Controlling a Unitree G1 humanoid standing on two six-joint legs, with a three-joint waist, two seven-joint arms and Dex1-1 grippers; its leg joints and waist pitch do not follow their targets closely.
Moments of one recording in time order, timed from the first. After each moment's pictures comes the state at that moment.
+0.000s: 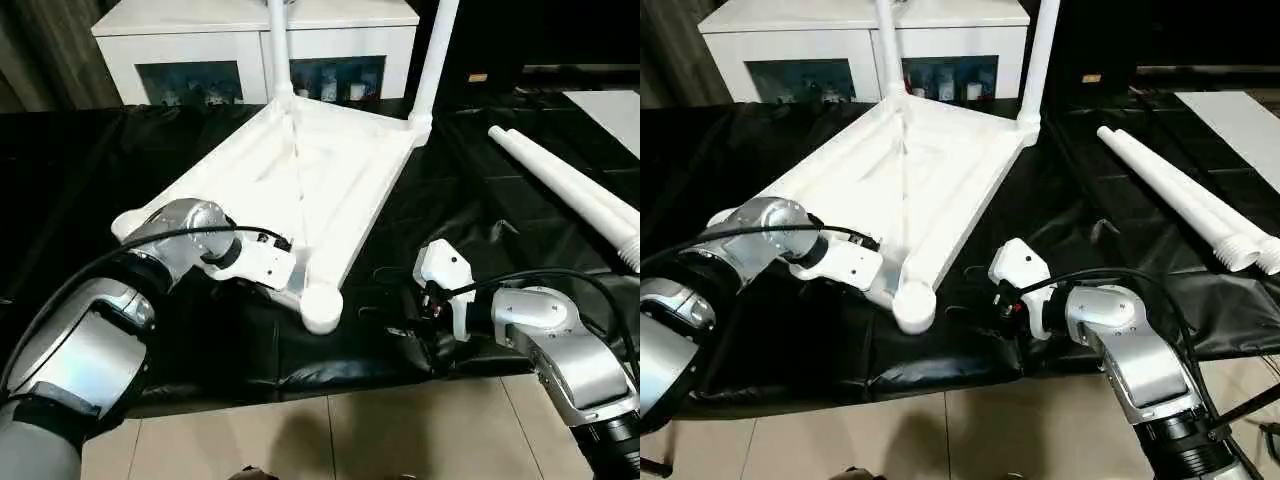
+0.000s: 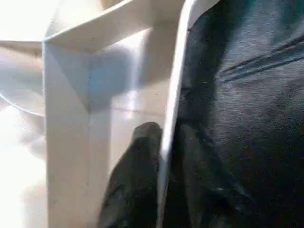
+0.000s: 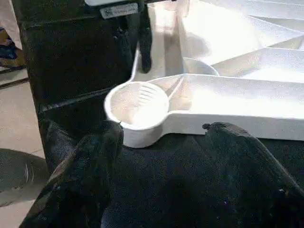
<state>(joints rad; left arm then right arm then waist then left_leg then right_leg) -1.00 0.45 -0.59 1.07 0.46 -0.41 -1.25 -0.28 -0.49 0.21 -0.06 0.18 0.38 0.94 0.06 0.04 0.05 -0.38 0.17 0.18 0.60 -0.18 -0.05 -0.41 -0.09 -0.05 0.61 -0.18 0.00</state>
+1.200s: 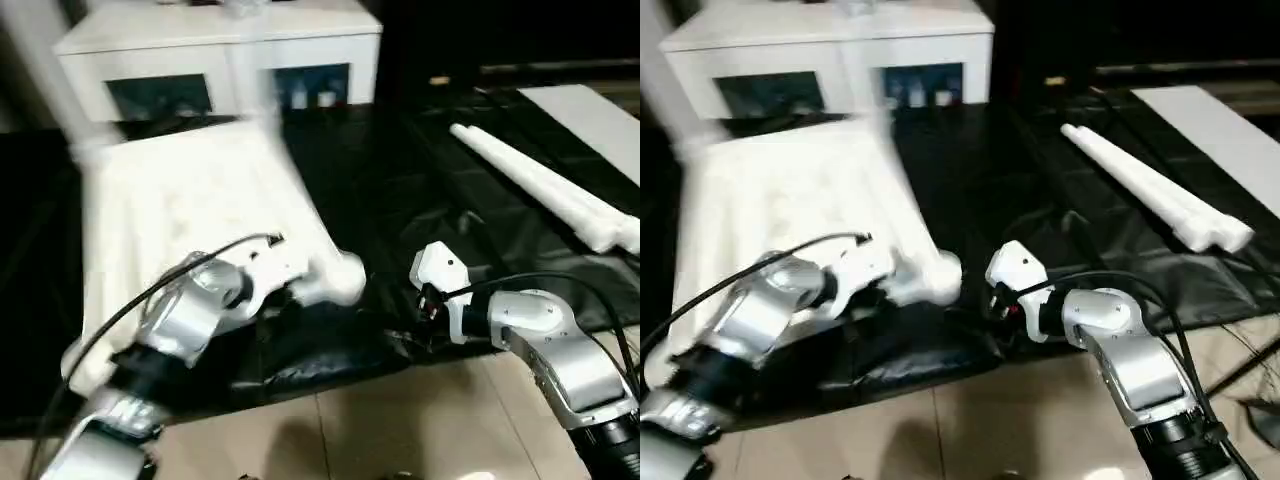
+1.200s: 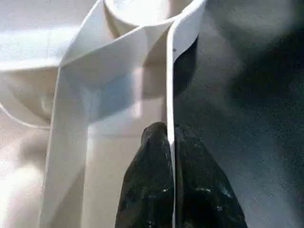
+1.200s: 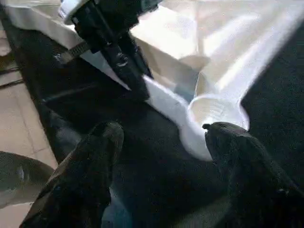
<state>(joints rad) -0.58 0.29 -0.26 0.38 0.32 0.48 -0.95 -0.27 -0.48 0.21 -0.04 0.15 0.37 0.88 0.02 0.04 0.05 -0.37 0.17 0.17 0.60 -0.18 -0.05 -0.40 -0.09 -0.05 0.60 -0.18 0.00</state>
